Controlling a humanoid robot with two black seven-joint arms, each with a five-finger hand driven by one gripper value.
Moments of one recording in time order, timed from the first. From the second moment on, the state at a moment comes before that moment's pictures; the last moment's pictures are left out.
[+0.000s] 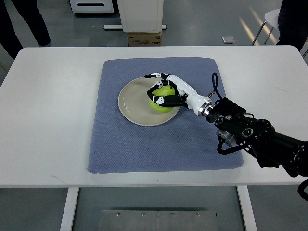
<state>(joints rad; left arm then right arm) -0.01 0.00 -0.12 -0.20 -0.10 0.10 -0.20 1.01 0.00 -0.06 0.59 -0.37 0.03 0.61</state>
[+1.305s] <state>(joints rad) -0.01 0.00 -0.12 -0.20 -0.10 0.10 -0.20 1.03 -0.04 0.34 0.56 -0.27 0.03 0.58</state>
